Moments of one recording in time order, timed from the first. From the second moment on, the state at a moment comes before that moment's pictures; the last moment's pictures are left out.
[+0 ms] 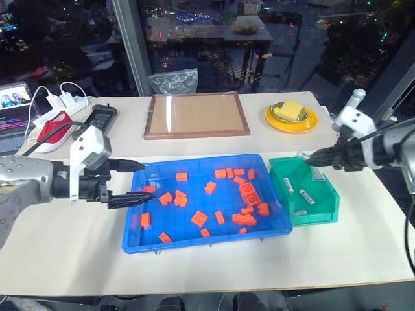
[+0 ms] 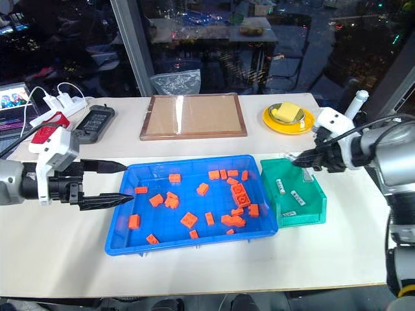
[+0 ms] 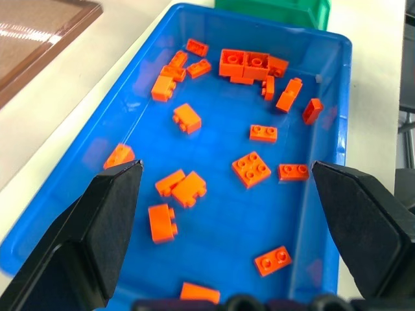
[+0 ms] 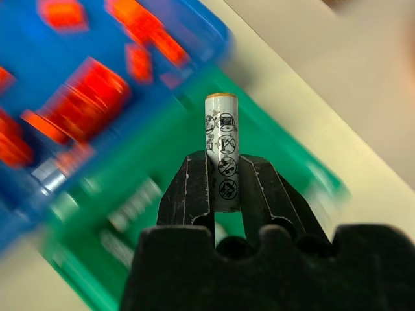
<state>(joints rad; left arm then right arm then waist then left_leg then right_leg) -0.36 1.15 0.23 -0.37 -0.78 0.81 -1.09 -0.80 -1.07 0.10 0.15 0.13 0.78 1.26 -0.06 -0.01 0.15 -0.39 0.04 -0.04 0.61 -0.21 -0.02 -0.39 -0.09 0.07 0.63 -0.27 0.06</state>
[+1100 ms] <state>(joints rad) -0.45 1.07 0.20 -0.33 -0.71 0.80 -1.07 -0.81 -1.03 0.11 0.18 0.13 0.72 1.22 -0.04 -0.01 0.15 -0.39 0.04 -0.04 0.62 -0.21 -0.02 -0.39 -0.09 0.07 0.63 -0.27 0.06</state>
